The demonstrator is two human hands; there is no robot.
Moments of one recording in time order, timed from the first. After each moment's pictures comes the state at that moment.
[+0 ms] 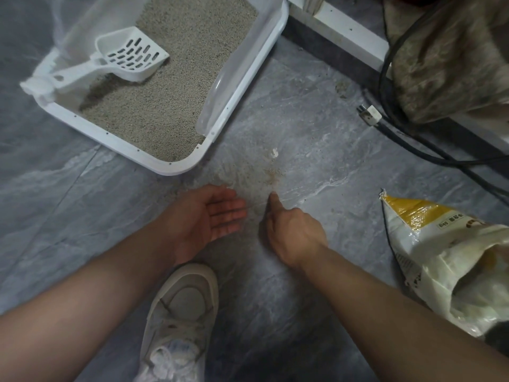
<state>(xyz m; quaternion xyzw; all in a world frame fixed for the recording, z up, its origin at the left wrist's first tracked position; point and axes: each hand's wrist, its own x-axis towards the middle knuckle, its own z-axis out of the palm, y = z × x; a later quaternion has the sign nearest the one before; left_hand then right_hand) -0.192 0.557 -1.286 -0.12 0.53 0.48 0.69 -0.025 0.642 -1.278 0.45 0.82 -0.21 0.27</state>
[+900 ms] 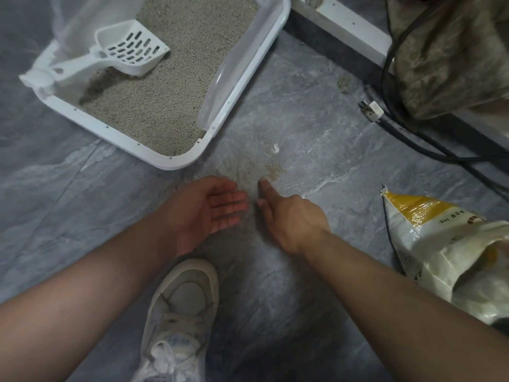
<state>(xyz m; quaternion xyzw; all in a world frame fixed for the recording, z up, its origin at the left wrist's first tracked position) -0.193 0.561 -1.282 -0.11 0.54 0.48 0.69 -0.031 0.654 -1.273 0.42 0.84 -0.23 0.26</state>
